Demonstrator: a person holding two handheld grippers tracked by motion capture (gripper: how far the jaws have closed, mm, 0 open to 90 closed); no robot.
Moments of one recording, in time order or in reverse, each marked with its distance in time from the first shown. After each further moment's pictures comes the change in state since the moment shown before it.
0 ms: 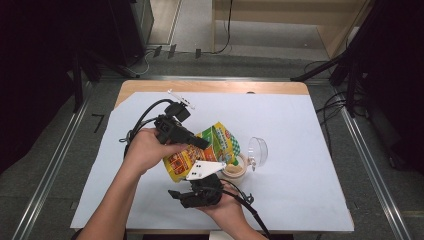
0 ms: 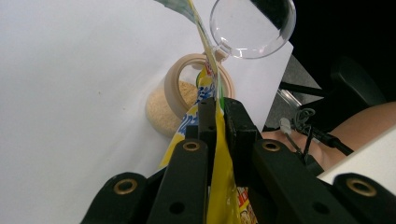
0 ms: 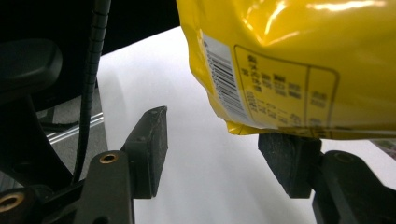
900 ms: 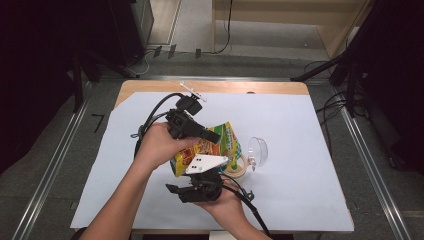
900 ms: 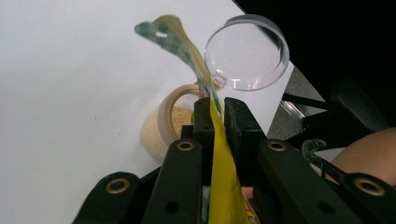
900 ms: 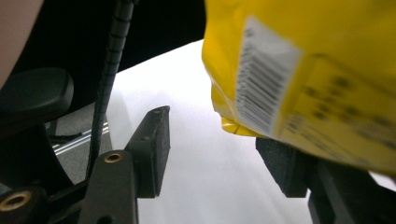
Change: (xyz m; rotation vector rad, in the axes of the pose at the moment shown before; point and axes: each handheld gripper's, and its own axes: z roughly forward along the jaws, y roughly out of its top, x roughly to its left) left arm -0.012 0.024 0.011 -0.033 0.020 -0.018; right arm 0.001 0.019 -0.010 -0.033 0.001 0.025
